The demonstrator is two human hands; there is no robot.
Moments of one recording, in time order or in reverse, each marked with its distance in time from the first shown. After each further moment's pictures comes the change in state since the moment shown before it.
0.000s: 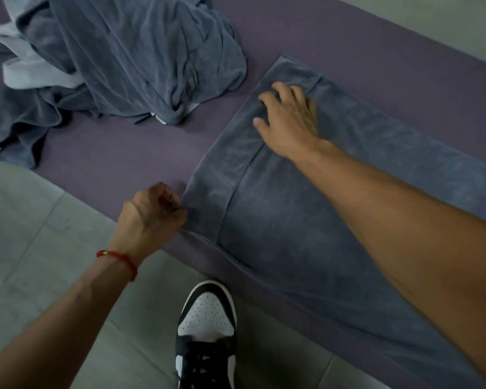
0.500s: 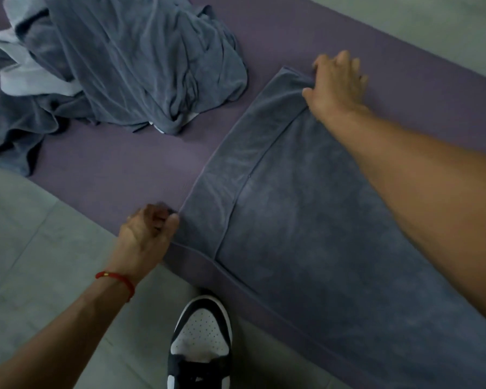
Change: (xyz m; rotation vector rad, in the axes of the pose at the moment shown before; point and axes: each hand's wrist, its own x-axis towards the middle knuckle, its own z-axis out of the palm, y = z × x) left_hand 0.010 -0.038 0.027 -0.042 0.062 0.035; right_hand 0.063 0.068 -0.032 0.027 0.144 0.288
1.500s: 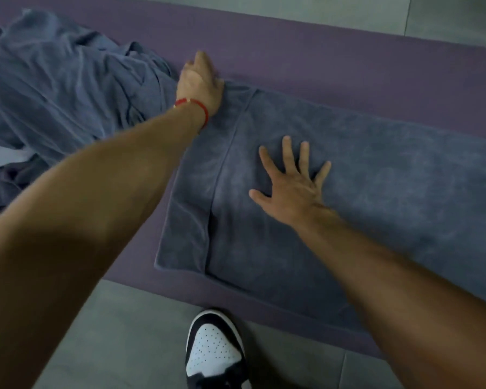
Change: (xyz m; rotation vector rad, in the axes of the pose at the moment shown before) left_hand 0.193 0.254 0.028 0.138 0.088 0.499; right_hand -0.180 0.026 0.029 0.002 -0.376 0.068
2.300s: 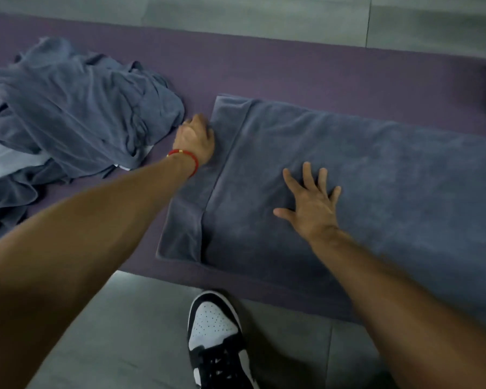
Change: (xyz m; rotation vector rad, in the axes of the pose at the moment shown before) left_hand -0.091 -0.018 0.010 0.065 -0.112 0.021; right_hand -0.069 0.049 0.026 0.119 0.057 0.141
